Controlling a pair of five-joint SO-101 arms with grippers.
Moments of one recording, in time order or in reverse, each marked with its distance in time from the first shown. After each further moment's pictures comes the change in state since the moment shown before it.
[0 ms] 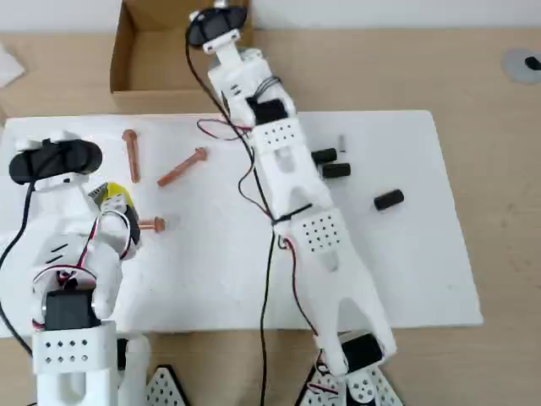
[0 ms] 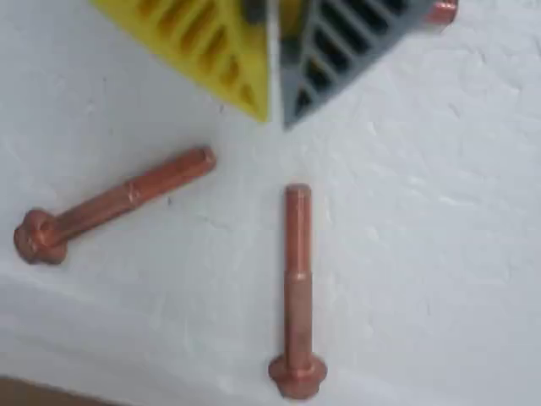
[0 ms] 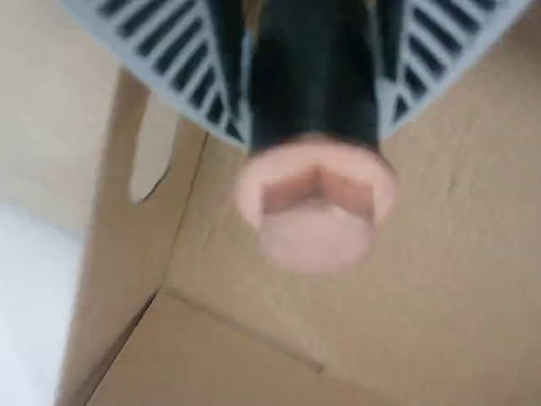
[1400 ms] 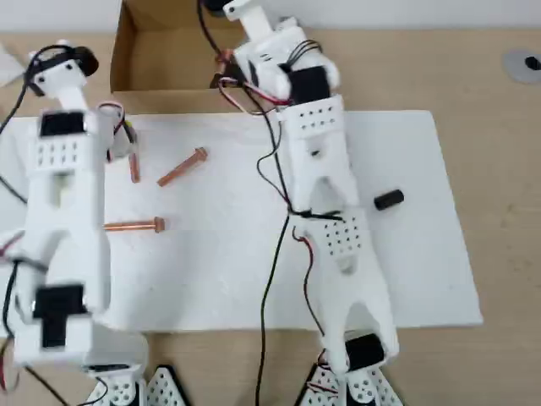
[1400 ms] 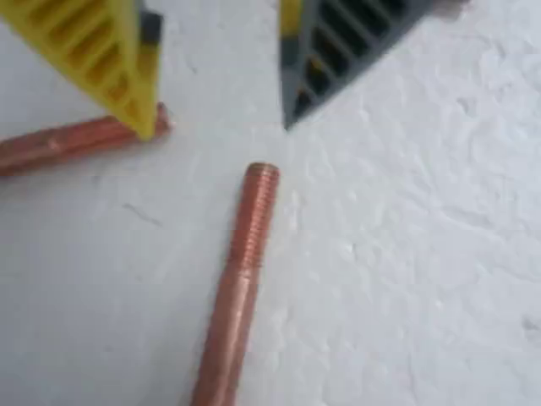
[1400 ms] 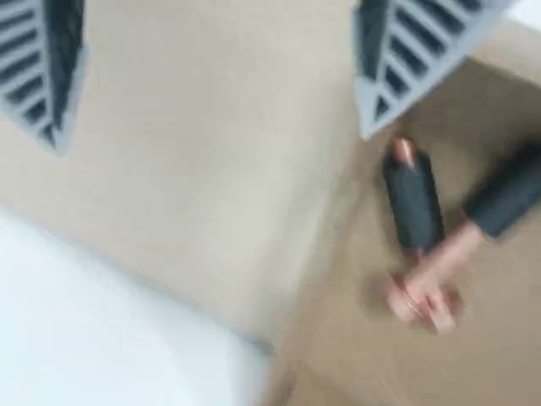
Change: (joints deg) left arm -2.6 78.6 -66.5 23.0 6.8; right arm 4.8 -20.7 -9.3 40.9 3.5
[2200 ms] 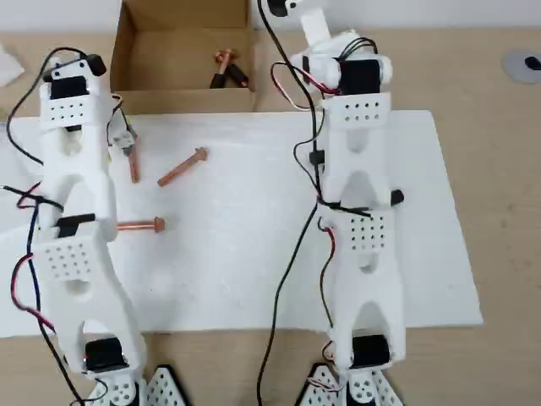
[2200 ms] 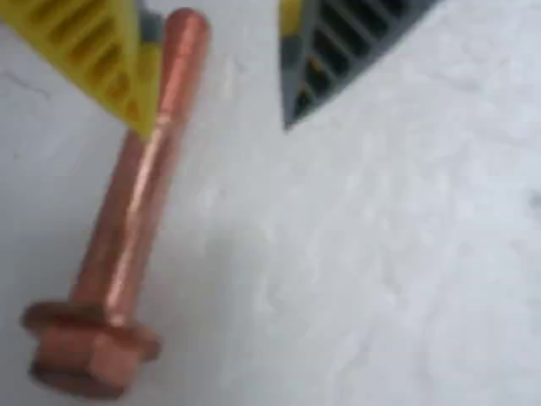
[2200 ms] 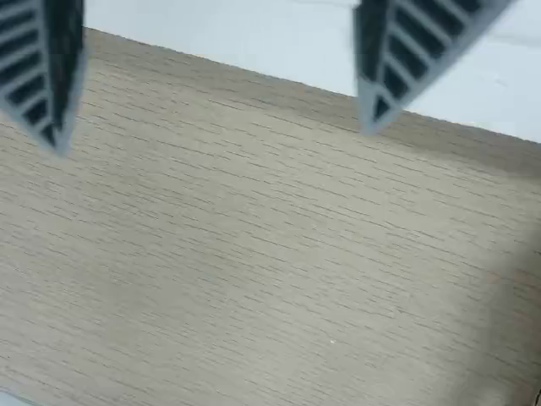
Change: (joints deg) left arm -2.5 34.5 -34.5 12.4 -4.2; right arm 9.0 -0.7 -0.1 10.1 0.0
